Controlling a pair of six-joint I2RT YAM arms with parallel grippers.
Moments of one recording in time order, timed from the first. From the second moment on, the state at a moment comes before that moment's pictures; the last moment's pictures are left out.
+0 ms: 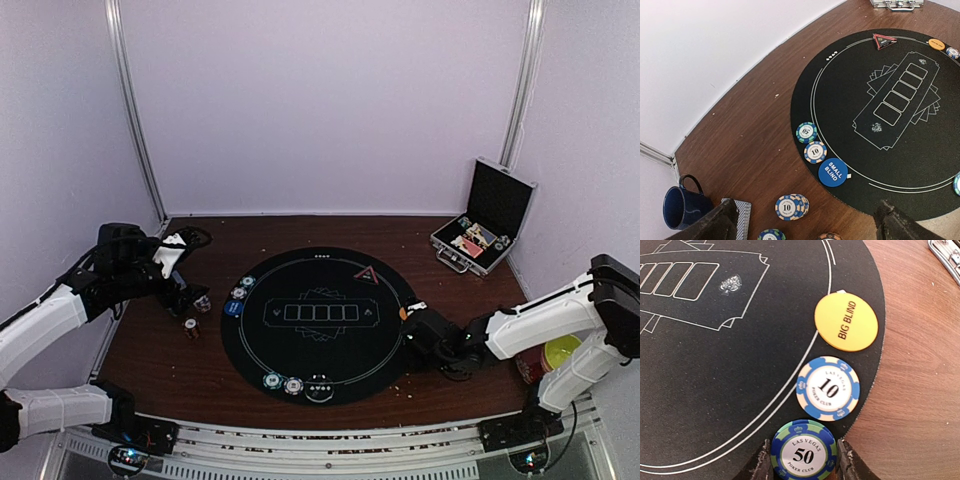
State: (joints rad) left arm -0.29 0.94 0.68 -0.31 0.24 0.50; right arm 1.00 1.47 0.54 -0.08 0.49 0.59
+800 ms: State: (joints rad) left arm -0.29 0.94 0.67 -0.31 0.24 0.50; right arm 1.01 1.50 0.56 -0.07 0.50 0.60
